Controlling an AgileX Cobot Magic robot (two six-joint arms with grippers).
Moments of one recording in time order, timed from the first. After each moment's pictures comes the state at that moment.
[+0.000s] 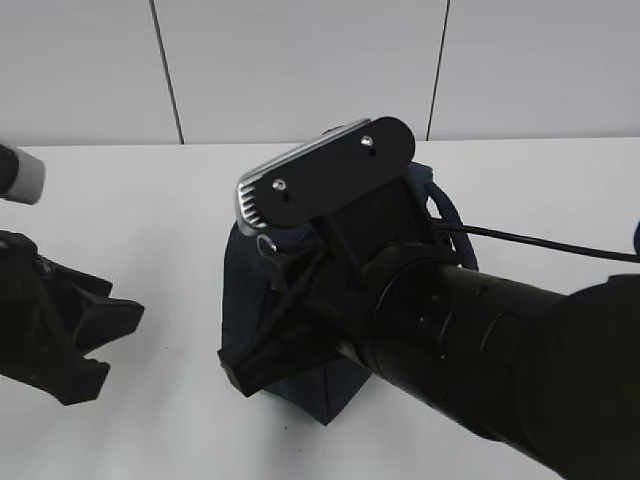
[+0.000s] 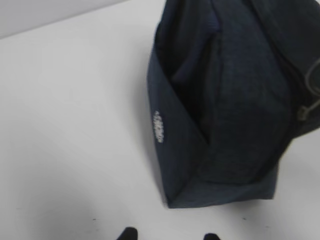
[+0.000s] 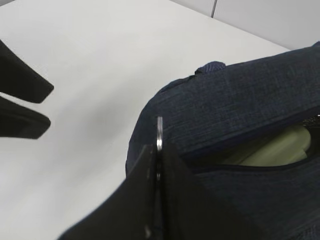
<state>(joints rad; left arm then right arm) -0.54 1.10 -0.52 -0.36 0.27 0.47 1.10 1.46 -0.77 1.32 -0.43 -1.15</state>
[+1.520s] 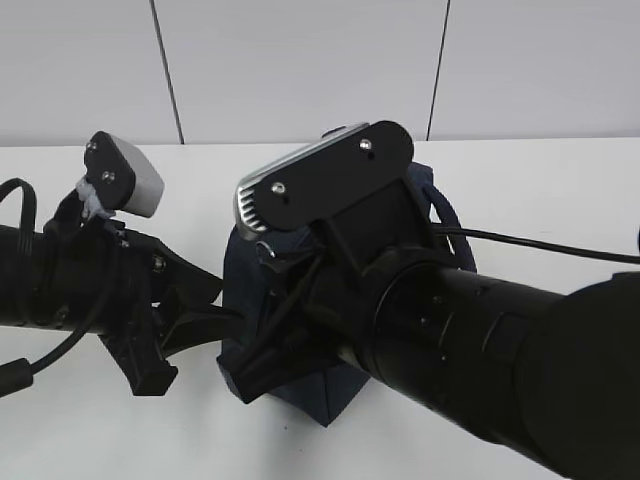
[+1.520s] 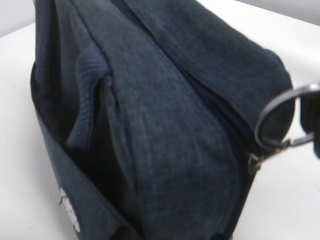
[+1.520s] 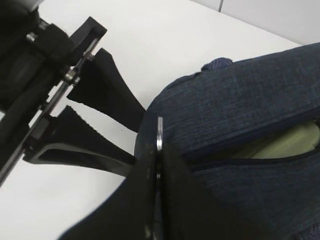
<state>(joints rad) -0.39 1.47 -0.63 -1.54 0.57 1.99 1.10 1.46 -0.77 1.34 -0.41 -1.15</state>
